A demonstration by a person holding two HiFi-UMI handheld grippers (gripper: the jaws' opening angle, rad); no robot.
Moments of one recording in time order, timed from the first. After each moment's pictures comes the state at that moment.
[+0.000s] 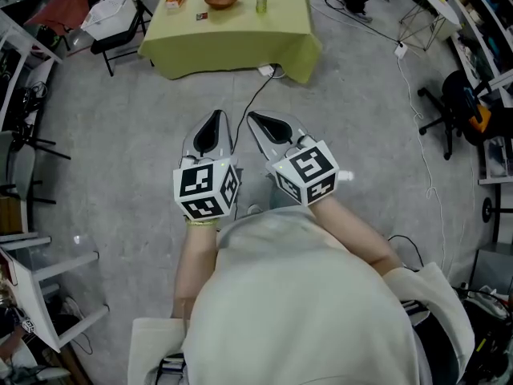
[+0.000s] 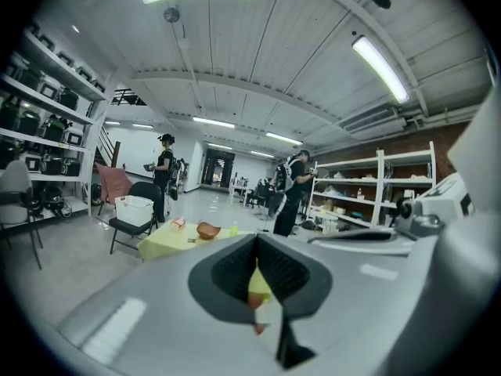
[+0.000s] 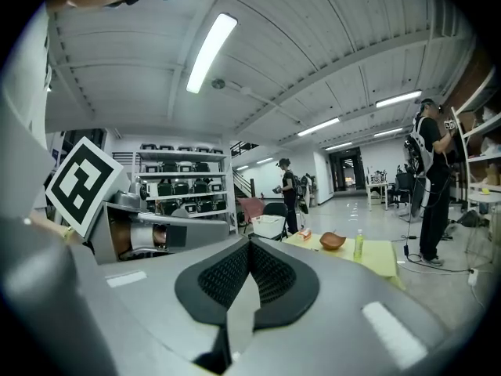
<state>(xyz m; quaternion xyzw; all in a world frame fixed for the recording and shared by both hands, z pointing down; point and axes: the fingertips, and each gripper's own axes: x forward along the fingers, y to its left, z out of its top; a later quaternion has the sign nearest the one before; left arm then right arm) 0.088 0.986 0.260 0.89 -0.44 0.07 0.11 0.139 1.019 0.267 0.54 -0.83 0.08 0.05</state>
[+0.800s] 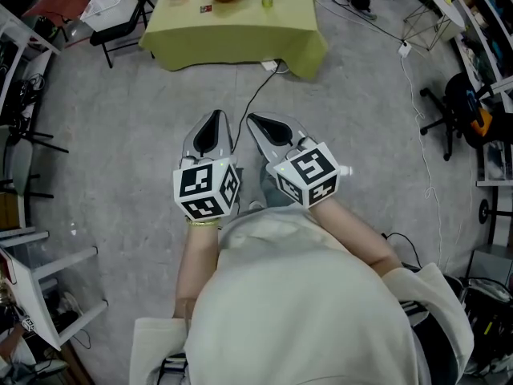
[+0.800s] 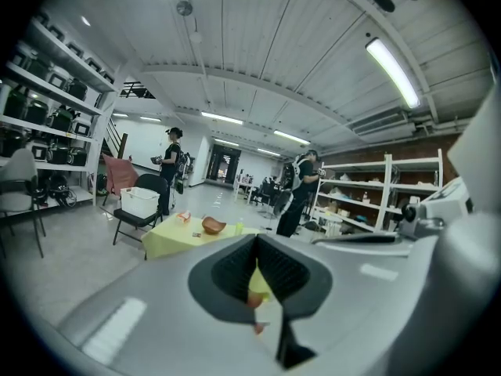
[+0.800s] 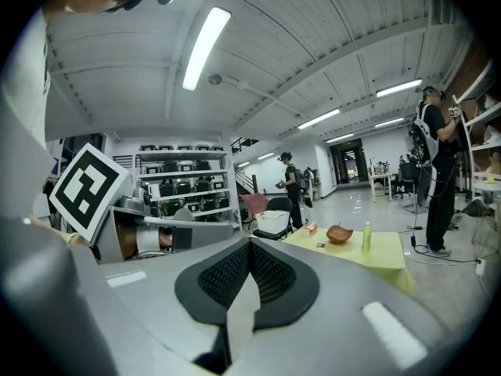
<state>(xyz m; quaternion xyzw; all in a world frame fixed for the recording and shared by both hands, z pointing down) 0.066 0.960 0.274 0.88 -0.45 0.07 0.14 0.117 0.997 0.277 0.53 -0.84 0.11 0.05</state>
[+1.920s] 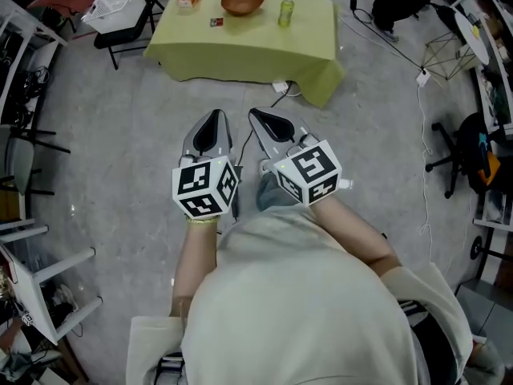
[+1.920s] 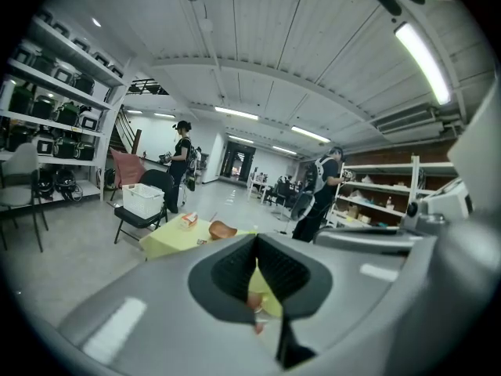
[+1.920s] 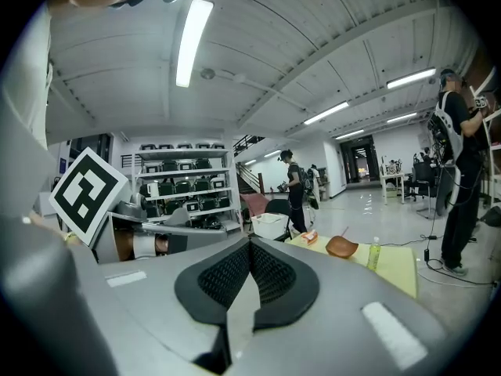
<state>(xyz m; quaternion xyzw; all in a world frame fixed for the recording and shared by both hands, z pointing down) 0.138 0.778 0.275 0.85 -0.49 0.07 0.17 0.200 0.806 0.267 0.50 -0.86 0.11 0.06</state>
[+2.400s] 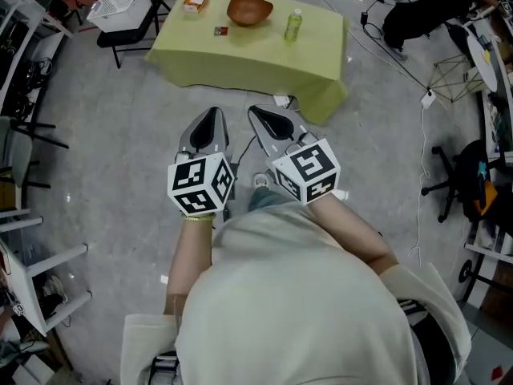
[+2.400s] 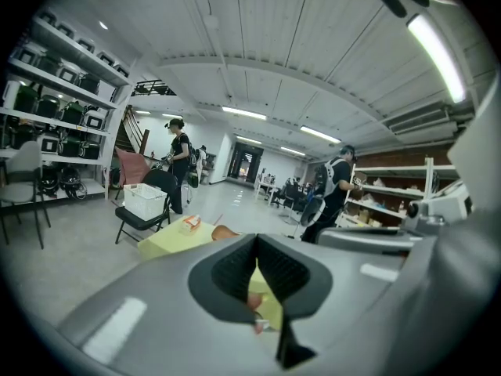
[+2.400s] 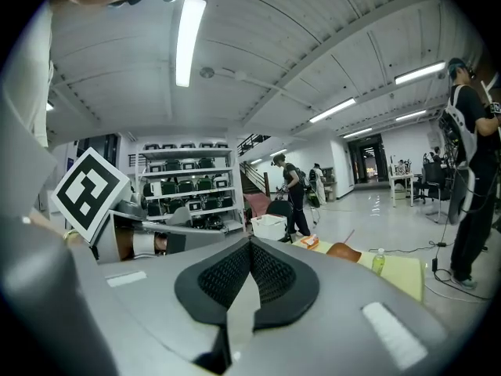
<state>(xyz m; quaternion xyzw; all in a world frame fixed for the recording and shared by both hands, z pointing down) 0.172 0.701 0.273 0.83 -0.52 0.06 0.18 0.240 0.726 0.263 0.47 -0.87 0.10 0.07</state>
